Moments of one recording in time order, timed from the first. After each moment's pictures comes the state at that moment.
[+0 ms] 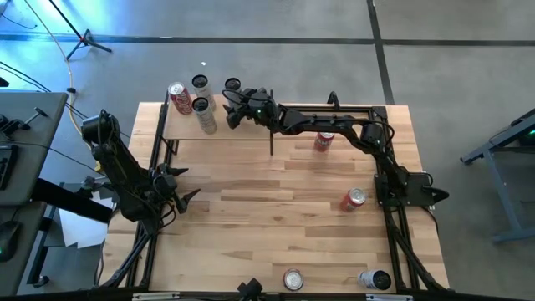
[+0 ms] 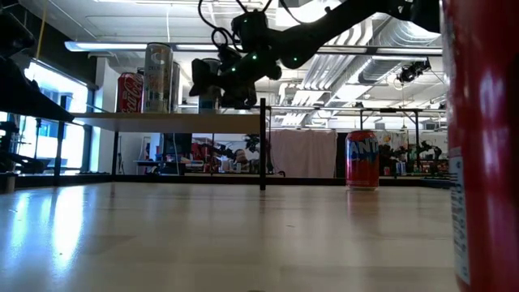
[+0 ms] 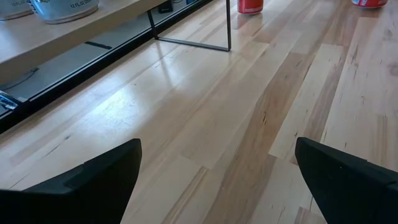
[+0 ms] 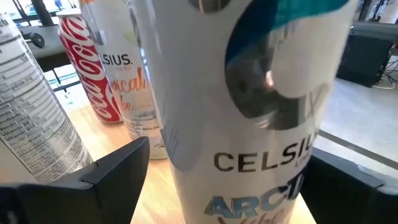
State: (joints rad) left arm -1.18 1.18 0.39 -1.28 -1.12 -1.99; right arm -0.33 2.24 1.82 0.21 0.32 0.17
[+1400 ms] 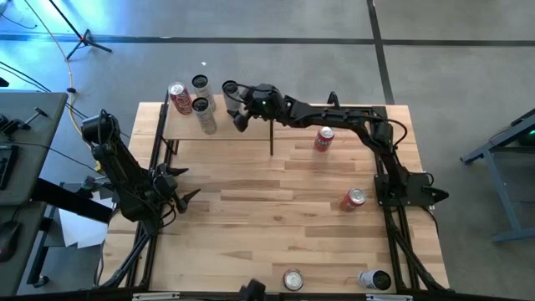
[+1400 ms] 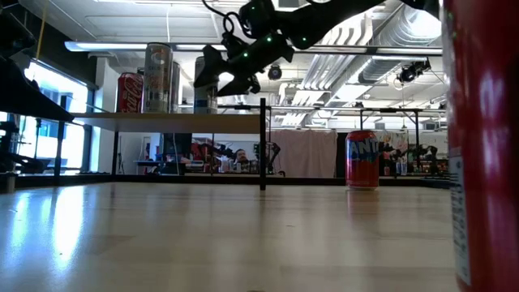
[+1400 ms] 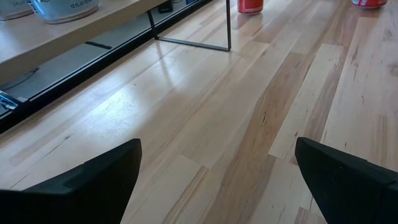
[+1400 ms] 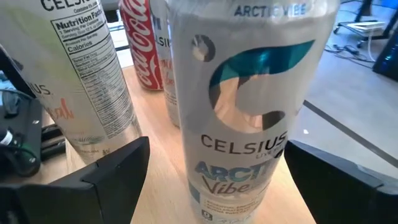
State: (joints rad) left arm -1.18 1.18 0.39 -1.28 -1.12 -1.99; right arm -0.35 2.13 1.82 -0.02 0.12 0.06
